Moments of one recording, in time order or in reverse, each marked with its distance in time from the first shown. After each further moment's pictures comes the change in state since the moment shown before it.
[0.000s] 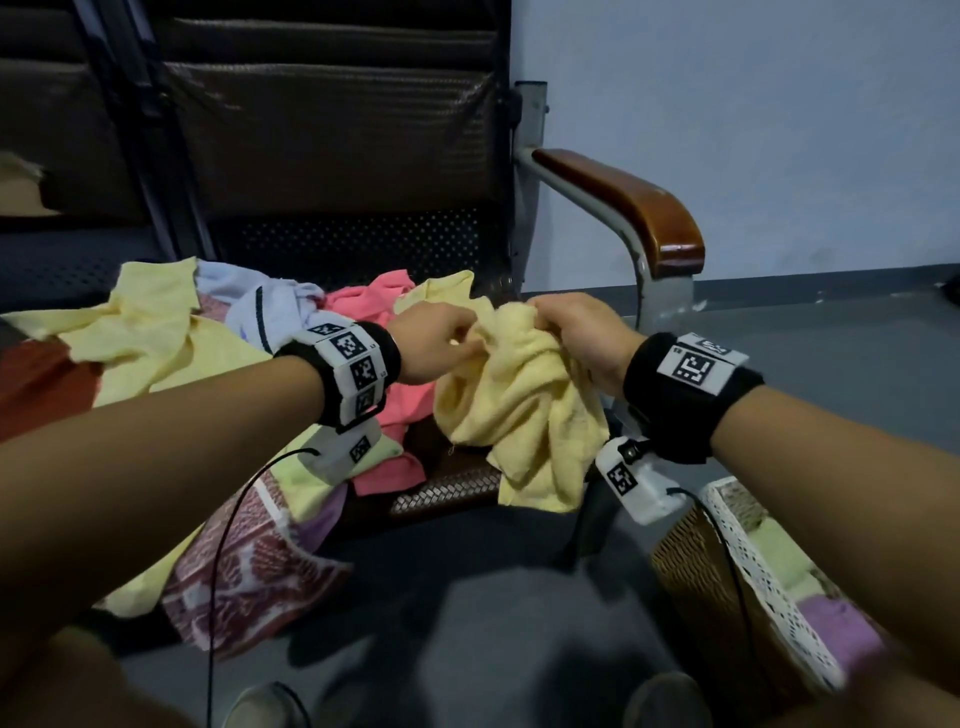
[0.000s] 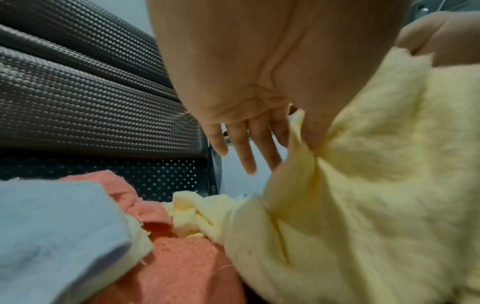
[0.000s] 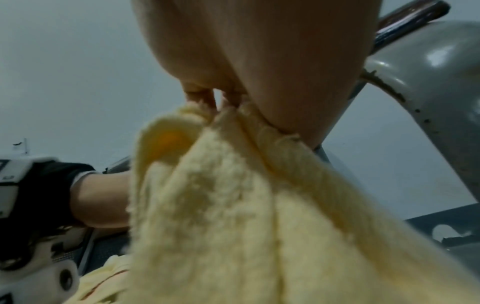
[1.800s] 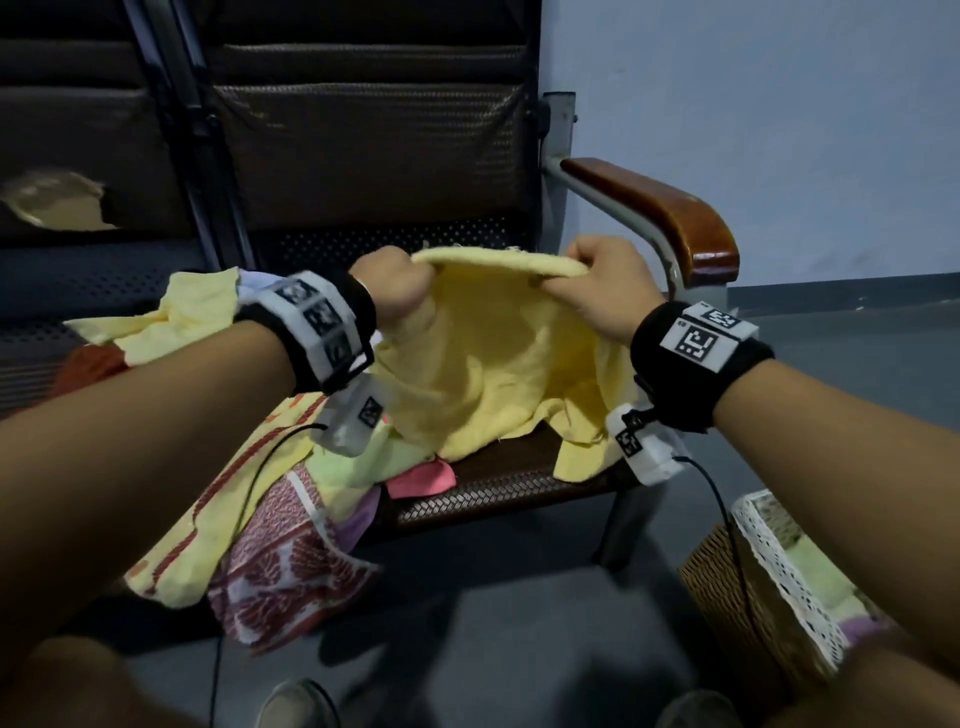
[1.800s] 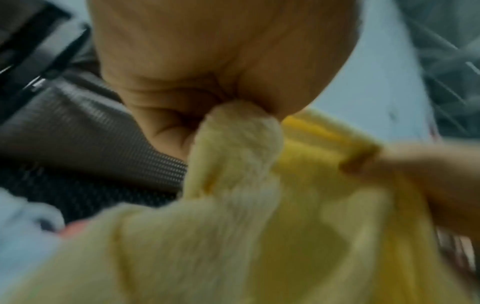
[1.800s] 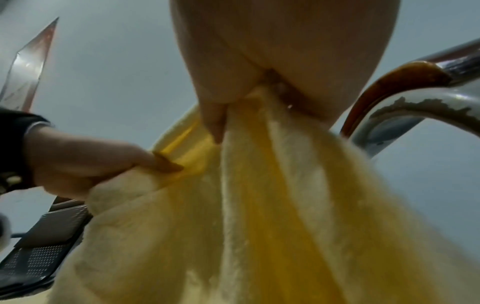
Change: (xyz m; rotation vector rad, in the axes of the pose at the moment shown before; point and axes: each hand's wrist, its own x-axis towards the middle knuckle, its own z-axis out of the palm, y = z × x) left_hand -0.017 -0.016 -0.078 -0.242 0.161 -0.581; right_hand 0.028 -0.030 -0.006 -0.425 0.301 -0.241
